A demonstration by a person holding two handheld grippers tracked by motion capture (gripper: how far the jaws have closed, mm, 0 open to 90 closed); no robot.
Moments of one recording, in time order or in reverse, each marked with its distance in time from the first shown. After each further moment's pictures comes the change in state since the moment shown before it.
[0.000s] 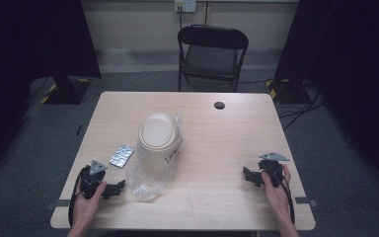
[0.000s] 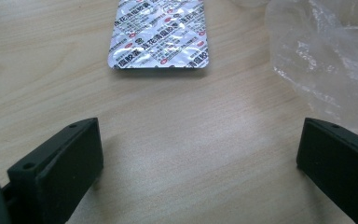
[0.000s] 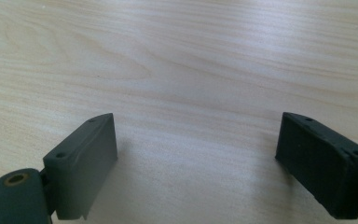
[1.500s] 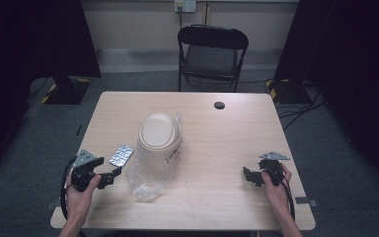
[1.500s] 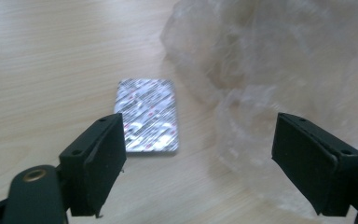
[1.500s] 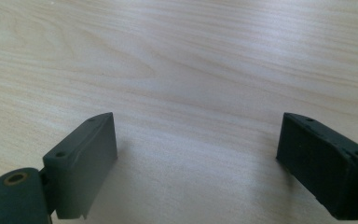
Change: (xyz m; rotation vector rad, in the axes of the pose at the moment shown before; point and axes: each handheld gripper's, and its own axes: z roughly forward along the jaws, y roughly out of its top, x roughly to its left) left arm 0.005 0.038 -0.043 -0.196 -0.126 -0.040; right arm -0.004 0.001 0.001 0.000 0.034 -0.035
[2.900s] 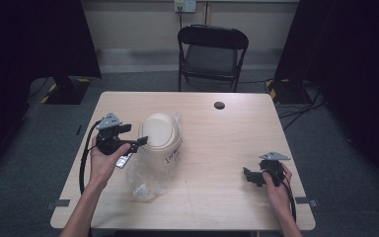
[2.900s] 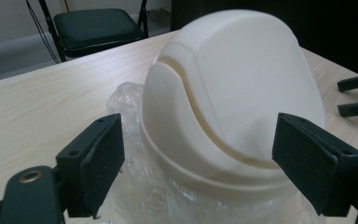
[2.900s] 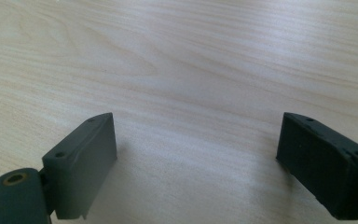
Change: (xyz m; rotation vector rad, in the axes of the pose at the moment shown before) left arm -0.035 0.111 0.040 -0.067 -0.160 0.136; right arm -0.002 -0.001 -0.001 0.002 0.020 -0.016
